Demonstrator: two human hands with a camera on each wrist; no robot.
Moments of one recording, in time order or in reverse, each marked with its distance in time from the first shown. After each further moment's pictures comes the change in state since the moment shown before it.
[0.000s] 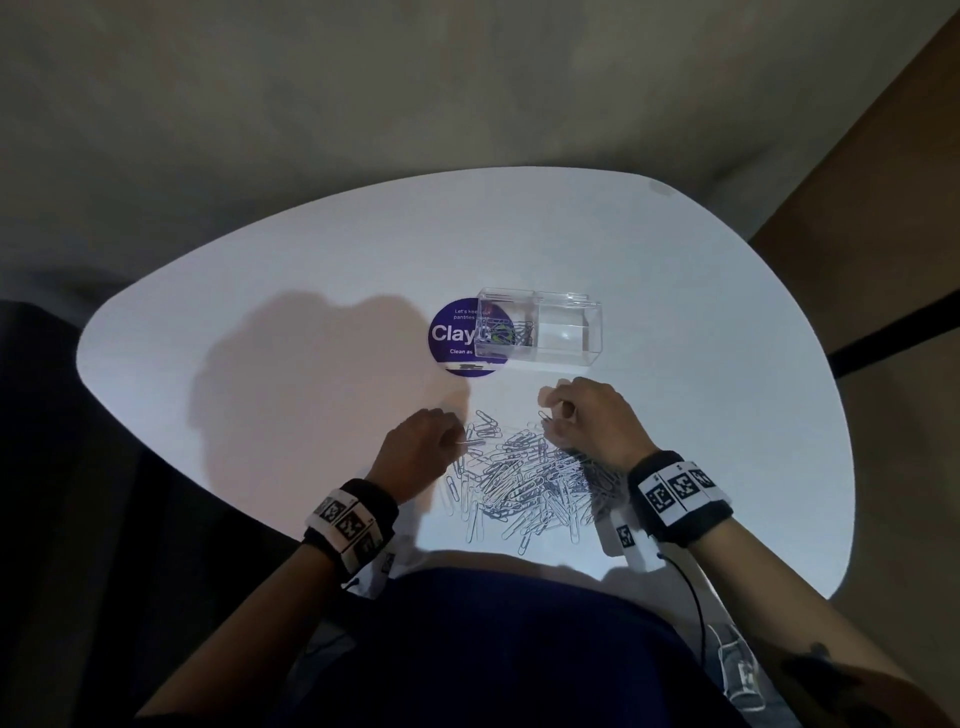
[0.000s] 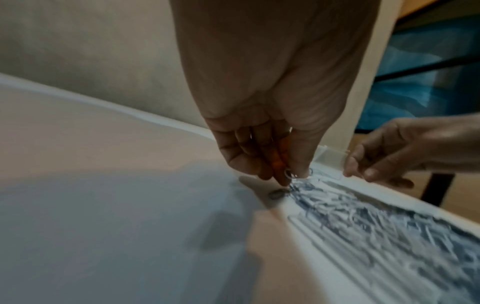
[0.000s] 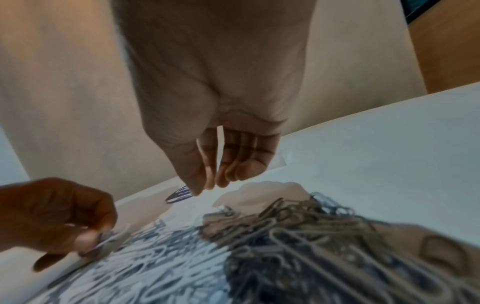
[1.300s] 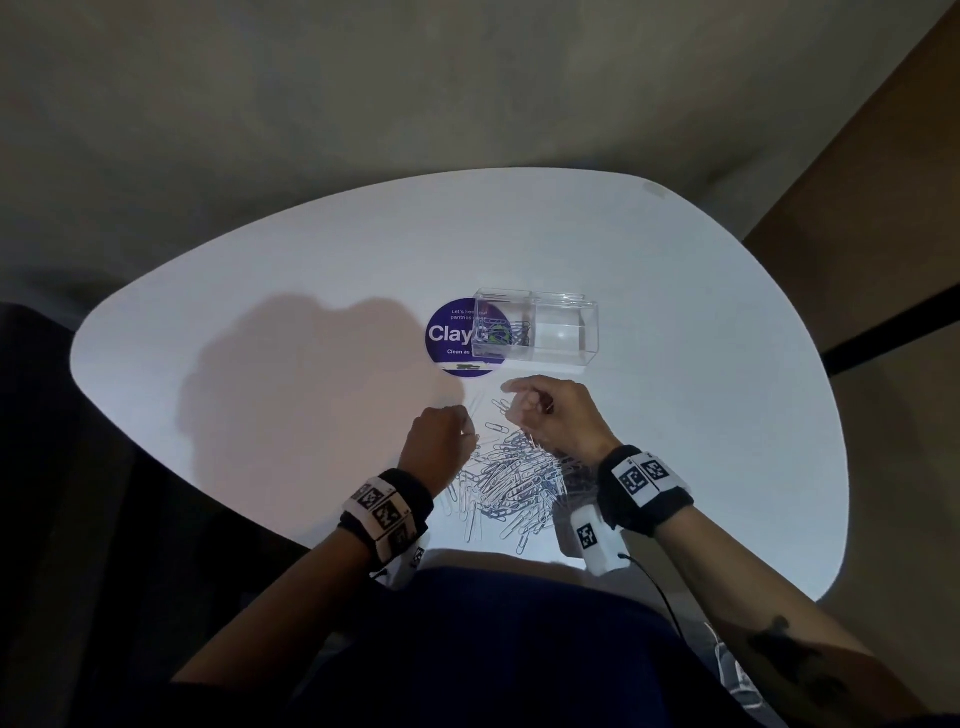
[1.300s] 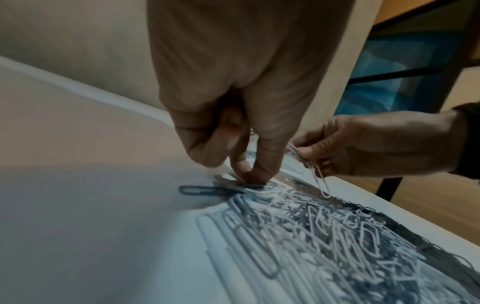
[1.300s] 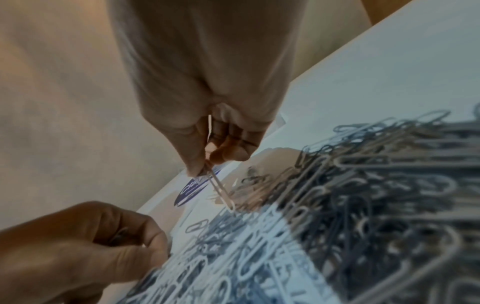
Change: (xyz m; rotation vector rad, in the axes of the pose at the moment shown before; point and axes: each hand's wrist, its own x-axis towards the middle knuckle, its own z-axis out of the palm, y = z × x) left_hand 0.016 0.024 0.015 -0.034 0.068 -0.136; right_hand 0.013 -0.020 0.025 0.516 0.014 0.066
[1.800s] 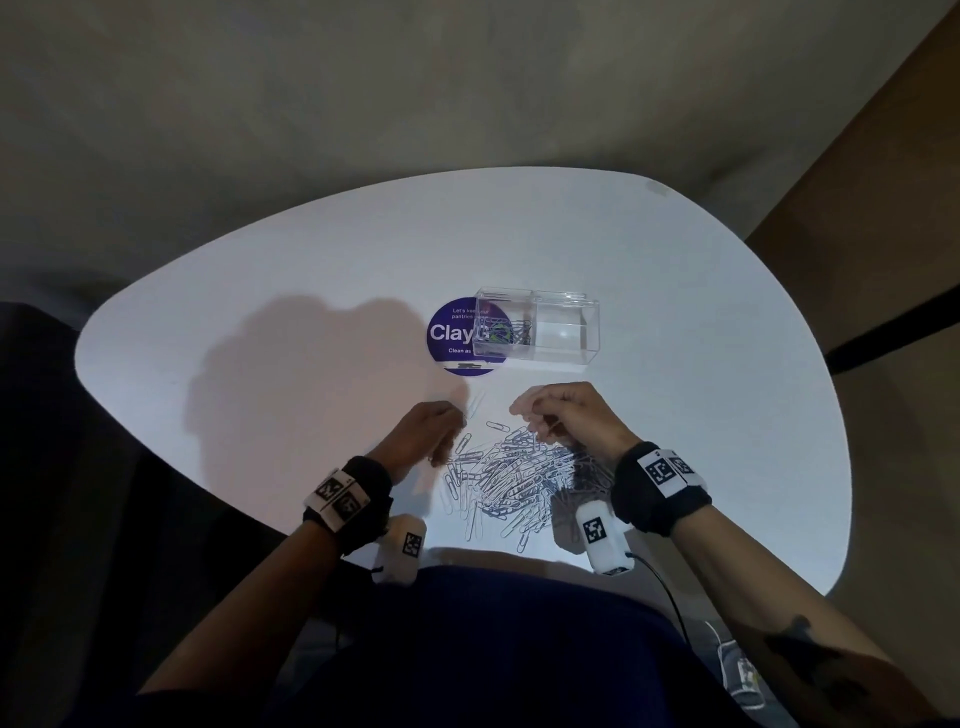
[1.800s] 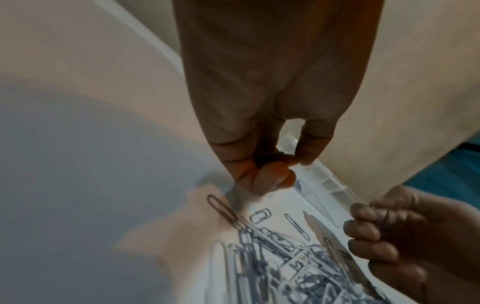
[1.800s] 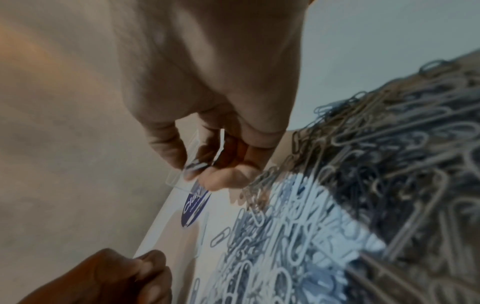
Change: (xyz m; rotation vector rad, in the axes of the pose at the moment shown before) left_hand 0.004 -0.020 -0.027 -0.823 -0.335 -0.222; right_hand -0.005 0.000 -0.014 0.393 -0.096 0.240
